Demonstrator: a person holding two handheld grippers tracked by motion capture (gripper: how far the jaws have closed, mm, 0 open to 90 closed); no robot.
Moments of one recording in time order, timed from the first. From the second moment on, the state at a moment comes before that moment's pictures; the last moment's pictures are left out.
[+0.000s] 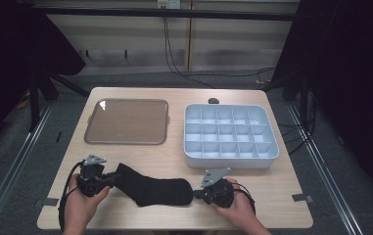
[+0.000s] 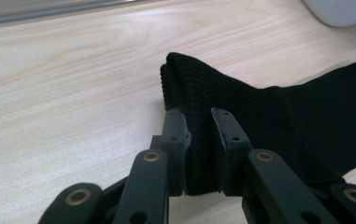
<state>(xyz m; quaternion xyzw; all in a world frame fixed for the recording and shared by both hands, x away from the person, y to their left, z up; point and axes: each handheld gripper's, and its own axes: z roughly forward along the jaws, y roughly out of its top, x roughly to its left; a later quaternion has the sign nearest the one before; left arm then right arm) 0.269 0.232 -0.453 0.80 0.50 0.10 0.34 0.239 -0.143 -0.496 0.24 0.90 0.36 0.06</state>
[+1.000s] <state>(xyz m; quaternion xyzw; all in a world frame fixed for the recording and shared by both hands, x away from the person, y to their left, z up) 0.263 0.193 -0.429 0.82 0.44 0.07 0.35 0.239 -0.141 -0.497 0.25 0.90 0.36 0.05</state>
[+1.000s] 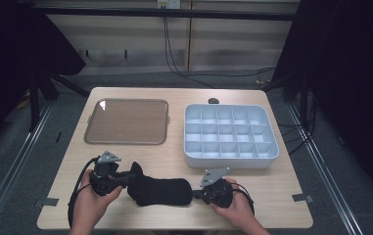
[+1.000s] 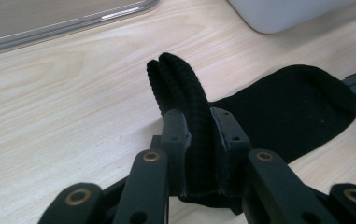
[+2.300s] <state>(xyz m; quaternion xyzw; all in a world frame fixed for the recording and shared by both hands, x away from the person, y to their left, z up) 0.254 0.118 -0.434 0.87 0.37 0.03 0.34 0.238 -0.134 -0.498 0.24 0.90 0.37 0.06</state>
